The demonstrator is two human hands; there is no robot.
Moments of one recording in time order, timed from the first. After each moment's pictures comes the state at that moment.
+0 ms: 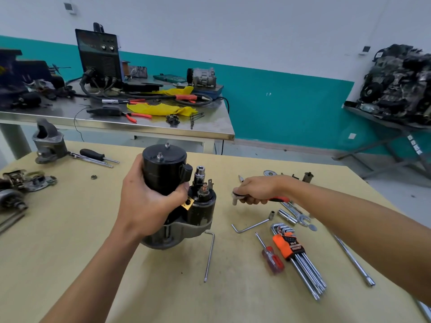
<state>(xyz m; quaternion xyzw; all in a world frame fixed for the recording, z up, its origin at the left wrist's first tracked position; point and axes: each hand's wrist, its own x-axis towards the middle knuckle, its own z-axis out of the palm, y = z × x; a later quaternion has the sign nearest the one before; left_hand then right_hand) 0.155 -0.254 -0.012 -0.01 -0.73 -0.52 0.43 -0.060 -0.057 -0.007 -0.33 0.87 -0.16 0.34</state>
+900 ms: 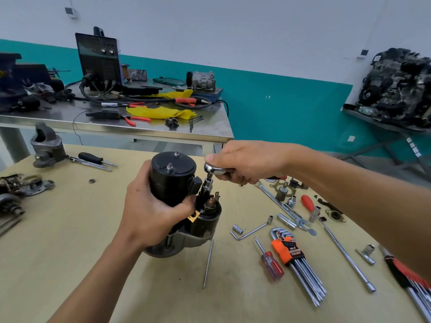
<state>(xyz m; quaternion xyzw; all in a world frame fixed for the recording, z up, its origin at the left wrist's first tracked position) 0.158 -0.242 -0.007 -0.02 -0.76 -0.49 0.42 0.038 -0.082 0.110 -0.45 0.82 -0.21 0.27</state>
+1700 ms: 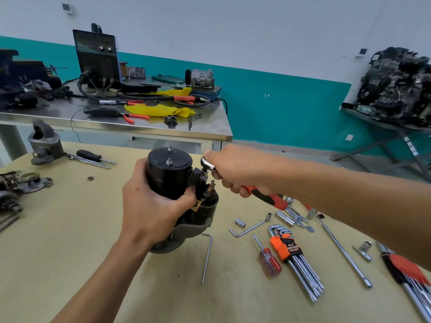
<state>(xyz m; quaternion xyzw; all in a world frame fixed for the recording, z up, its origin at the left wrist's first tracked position) 0.153 -0.236 -0.016 0.06 -0.74 -0.47 0.48 0.067 -0.098 0.091 -0.27 0.91 -0.25 0.19</state>
